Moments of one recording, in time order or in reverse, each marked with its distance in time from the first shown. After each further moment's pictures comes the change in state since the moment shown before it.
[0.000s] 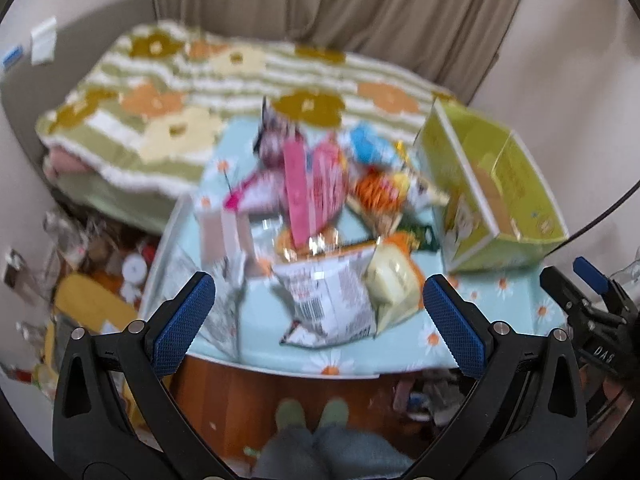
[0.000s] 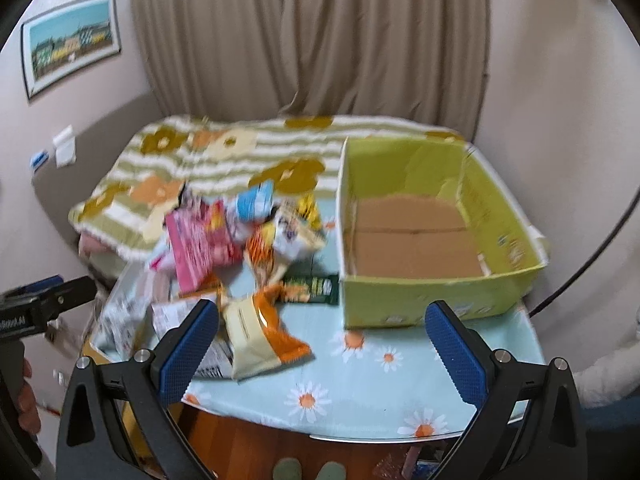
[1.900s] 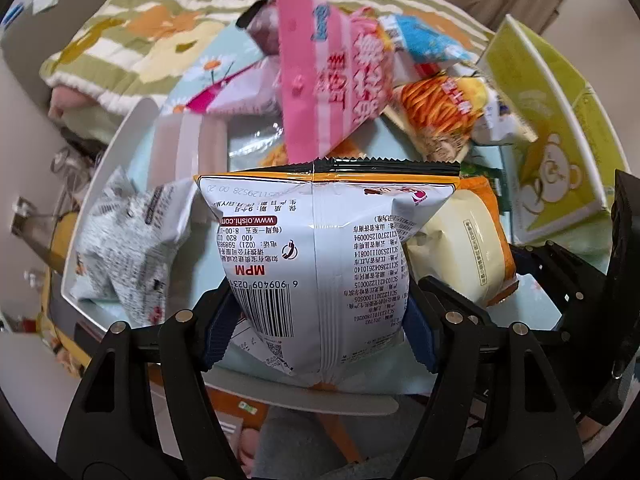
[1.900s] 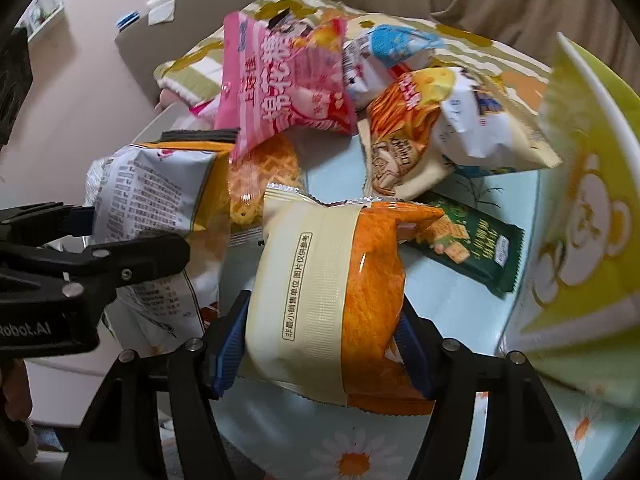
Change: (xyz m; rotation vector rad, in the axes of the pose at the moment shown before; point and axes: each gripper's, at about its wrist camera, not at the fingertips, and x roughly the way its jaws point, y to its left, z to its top) left arm 0.118 -0.017 -0.022 -0.064 0.203 0.134; right arm 0.169 0.063 -0.027 -0.319 0.282 0.349
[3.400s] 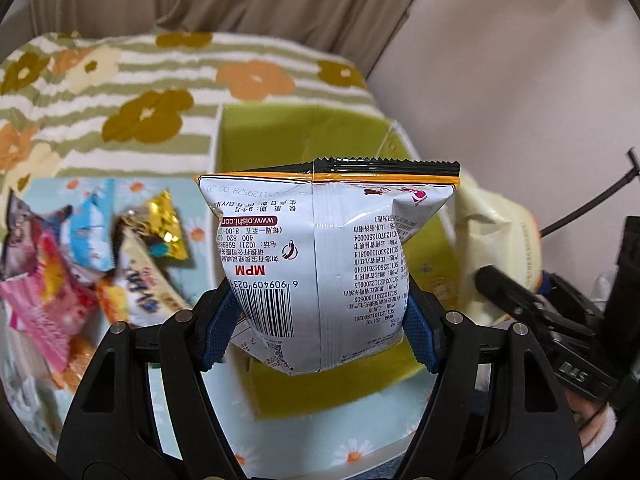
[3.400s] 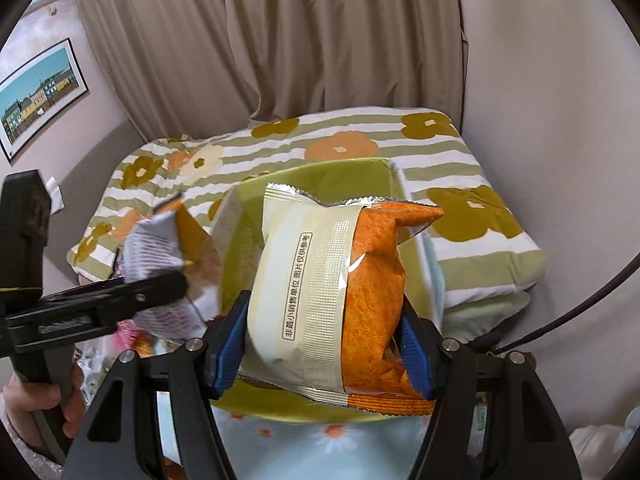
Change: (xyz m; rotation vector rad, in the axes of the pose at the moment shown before) left arm -0.046 -0.267 0.127 0.249 -0.084 -0.380; right arm -0.223 -0.209 -0.023 0.461 -0.313 -0.254
